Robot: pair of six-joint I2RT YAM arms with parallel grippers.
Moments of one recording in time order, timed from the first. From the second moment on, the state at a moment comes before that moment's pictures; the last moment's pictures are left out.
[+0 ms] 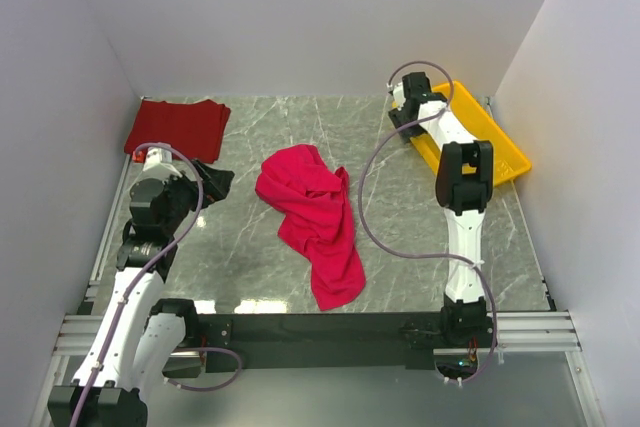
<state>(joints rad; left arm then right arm) -0.04 0.70 0.56 -0.07 0.22 -0.59 0.11 2.40 2.07 -0.69 0.21 -0.39</state>
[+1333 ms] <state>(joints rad) -0.26 1.09 0.76 -0.09 0.24 -0.57 0.41 2.04 1.55 -0.61 -0.56 -0.01</state>
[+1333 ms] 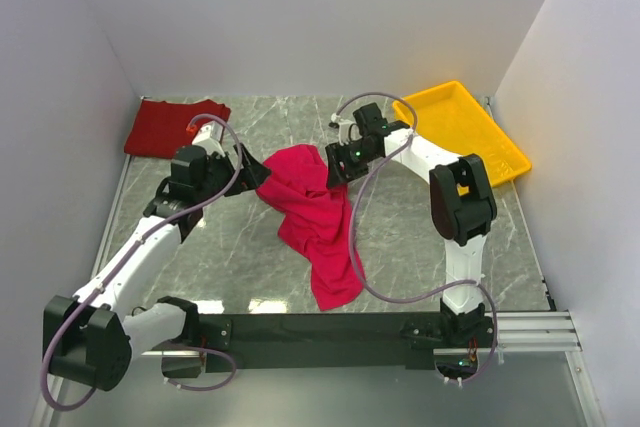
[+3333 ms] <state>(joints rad) -0.54 1.47 1.10 0.14 0.05 -0.19 0.43 1.89 1.94 -0.56 -0.89 0.12</state>
